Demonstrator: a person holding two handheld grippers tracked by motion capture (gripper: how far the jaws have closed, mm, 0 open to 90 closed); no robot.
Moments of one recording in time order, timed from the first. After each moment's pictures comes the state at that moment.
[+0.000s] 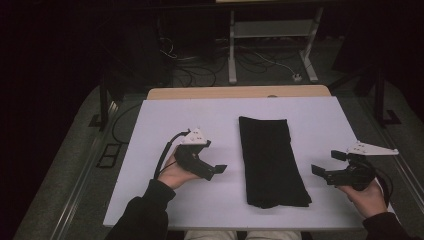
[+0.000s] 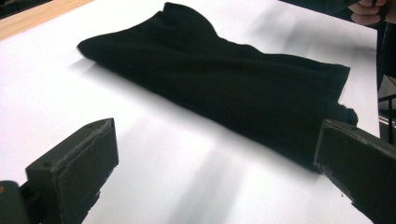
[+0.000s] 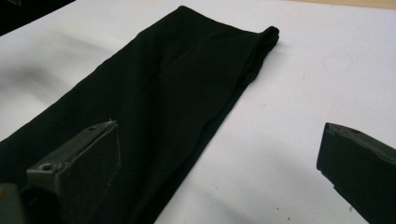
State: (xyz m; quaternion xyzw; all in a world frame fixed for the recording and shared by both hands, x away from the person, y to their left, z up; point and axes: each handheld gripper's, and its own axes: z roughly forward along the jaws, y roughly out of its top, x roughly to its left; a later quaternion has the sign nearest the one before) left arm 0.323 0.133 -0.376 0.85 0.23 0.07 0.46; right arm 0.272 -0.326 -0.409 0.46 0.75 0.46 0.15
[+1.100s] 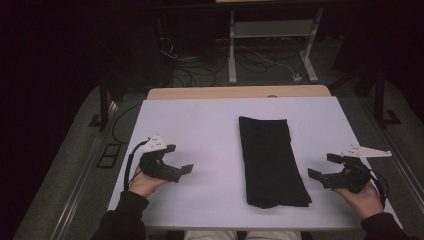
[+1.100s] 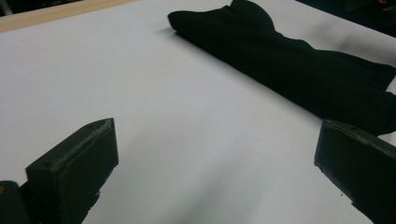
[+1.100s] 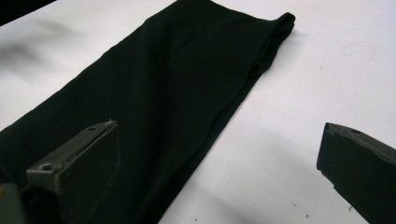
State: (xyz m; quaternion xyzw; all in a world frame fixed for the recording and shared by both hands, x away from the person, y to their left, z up) left arm 0.309 0.224 -0.395 0.81 0.32 0.11 0.48; right arm 0.271 -0.318 -0.417 0.45 0.76 0.45 0.14
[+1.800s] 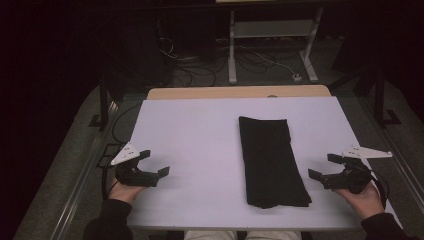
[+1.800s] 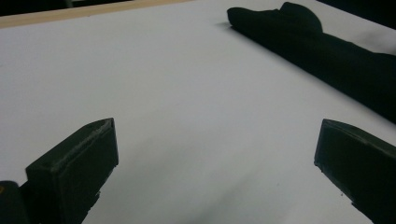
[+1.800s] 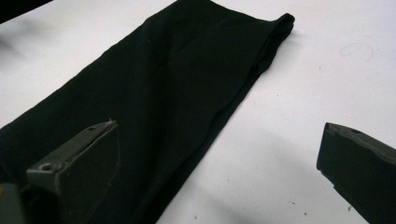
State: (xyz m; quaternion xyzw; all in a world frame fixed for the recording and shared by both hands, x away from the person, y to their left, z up) left arm 0.289 0.286 -0.412 0.77 0.38 0.16 0.48; right arm 0.269 -0.319 -0.417 0.45 0.76 0.45 0.15
